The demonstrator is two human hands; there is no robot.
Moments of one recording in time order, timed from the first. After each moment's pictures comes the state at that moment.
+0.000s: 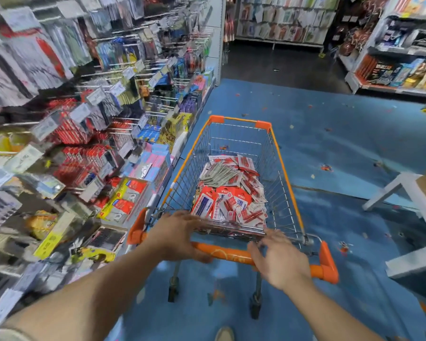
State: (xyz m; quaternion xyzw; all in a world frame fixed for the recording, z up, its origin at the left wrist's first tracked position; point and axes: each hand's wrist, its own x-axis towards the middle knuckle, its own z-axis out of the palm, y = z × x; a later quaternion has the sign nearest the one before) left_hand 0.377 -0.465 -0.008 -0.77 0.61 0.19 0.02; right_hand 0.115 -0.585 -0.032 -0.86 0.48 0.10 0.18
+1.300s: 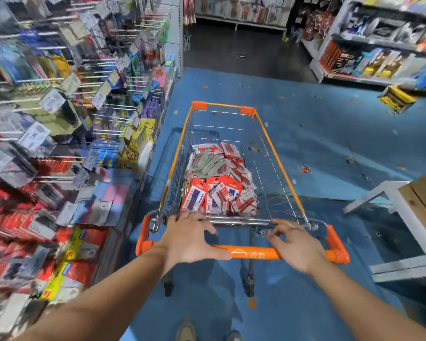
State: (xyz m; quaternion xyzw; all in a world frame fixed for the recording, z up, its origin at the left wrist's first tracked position) left_hand 0.557 -0.750 -0.018 -0.74 0.60 0.31 0.00; right_hand 0.286 -0.862 -0.018 -0.79 0.55 0.09 0.25
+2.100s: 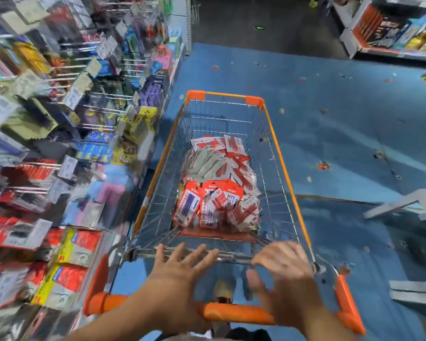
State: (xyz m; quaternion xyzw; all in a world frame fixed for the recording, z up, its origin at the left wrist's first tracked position) left_hand 0.541 -0.814 -0.021 -0.67 0.62 0.38 0.13; right_hand 0.305 -0.929 -0.039 -0.91 0.33 -0.21 0.13
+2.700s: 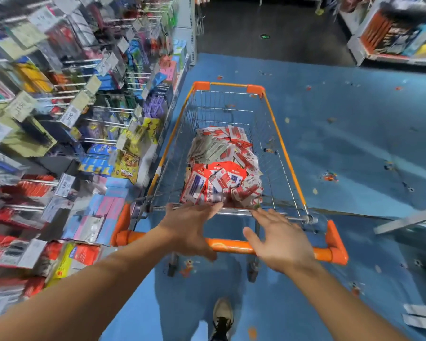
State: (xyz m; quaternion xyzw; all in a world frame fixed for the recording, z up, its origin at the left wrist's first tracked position) left_hand 0.589 -0.968 -0.015 -0.71 0.63 0.31 0.05; right_hand 0.357 -1.058 -0.020 -0.85 0.47 0.12 0.20
